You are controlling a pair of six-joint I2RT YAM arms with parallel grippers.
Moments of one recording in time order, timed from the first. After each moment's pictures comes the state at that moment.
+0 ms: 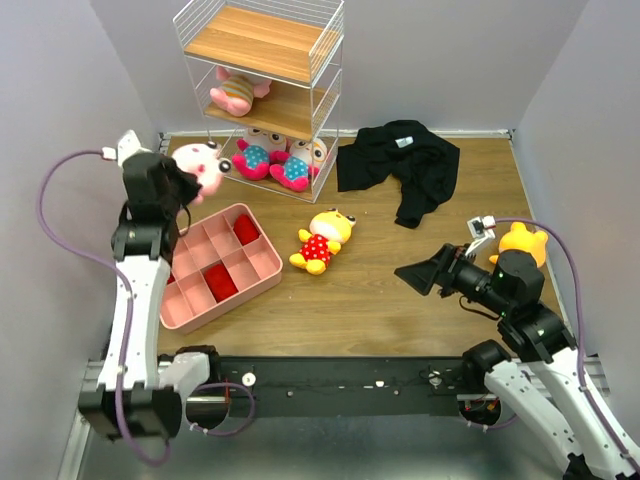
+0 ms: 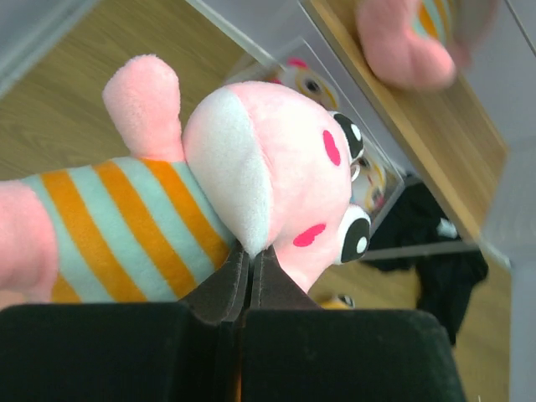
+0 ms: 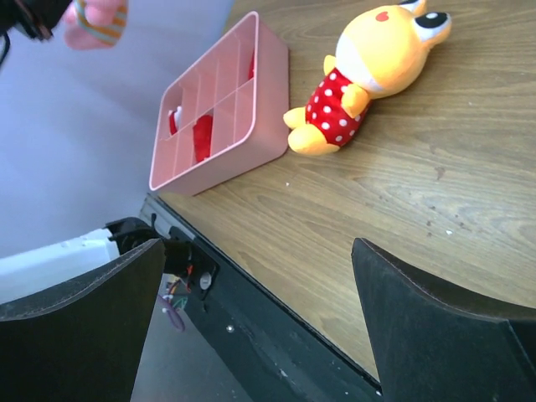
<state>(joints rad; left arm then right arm) 0.10 1.10 1.21 -0.46 -0.08 -0.66 0.43 0.45 0.64 -0.44 -0.37 0.69</state>
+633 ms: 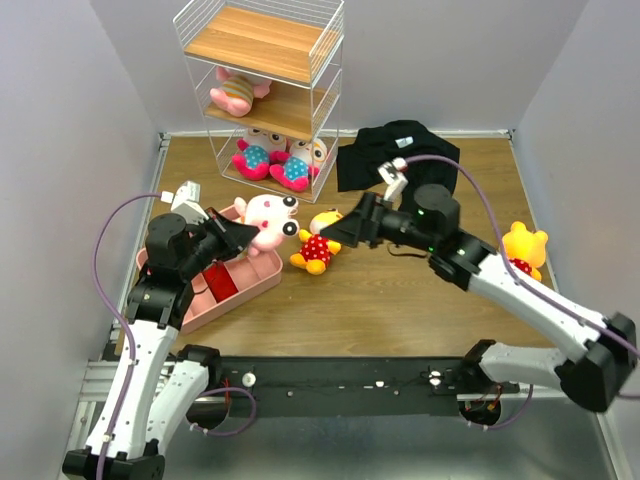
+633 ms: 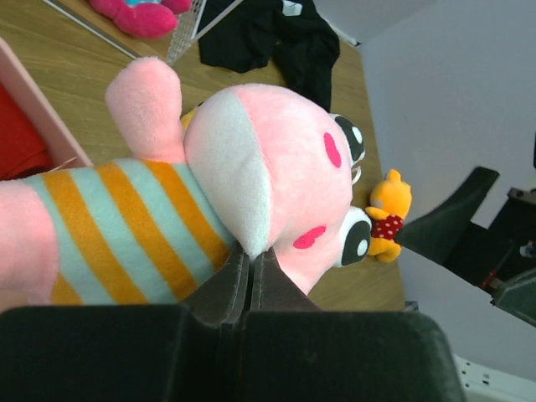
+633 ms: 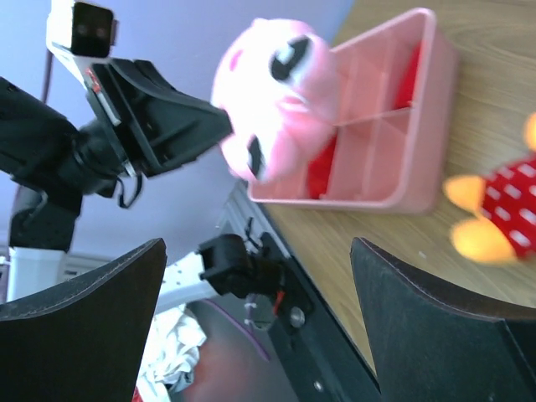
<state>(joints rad) -0.16 0.68 0.81 -0.42 0.35 -0.74 0.70 1.10 0.92 0.00 -0.40 0.82</state>
